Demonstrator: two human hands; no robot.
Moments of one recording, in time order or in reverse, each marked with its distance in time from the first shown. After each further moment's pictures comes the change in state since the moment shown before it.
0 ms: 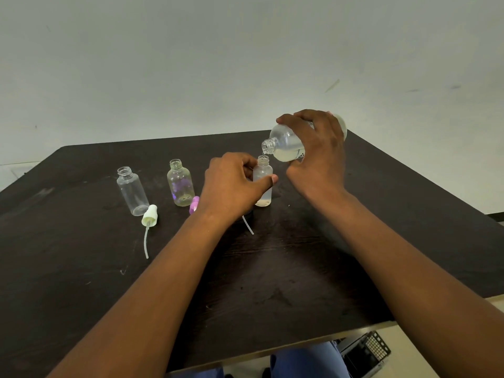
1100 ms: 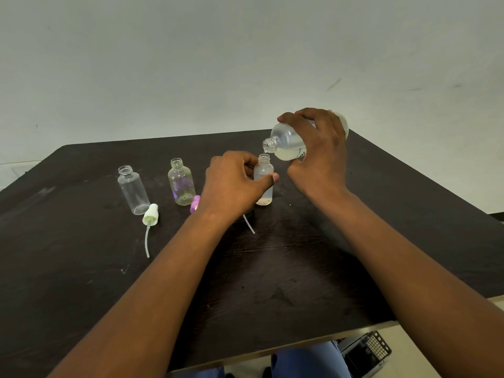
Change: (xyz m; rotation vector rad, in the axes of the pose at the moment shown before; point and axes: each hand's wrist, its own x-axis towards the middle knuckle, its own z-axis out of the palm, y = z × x) left_hand -0.001 -0.002 -0.001 -0.002 0.001 -0.004; right_hand -0.001 -0.001 0.000 0.003 -0.005 0.001
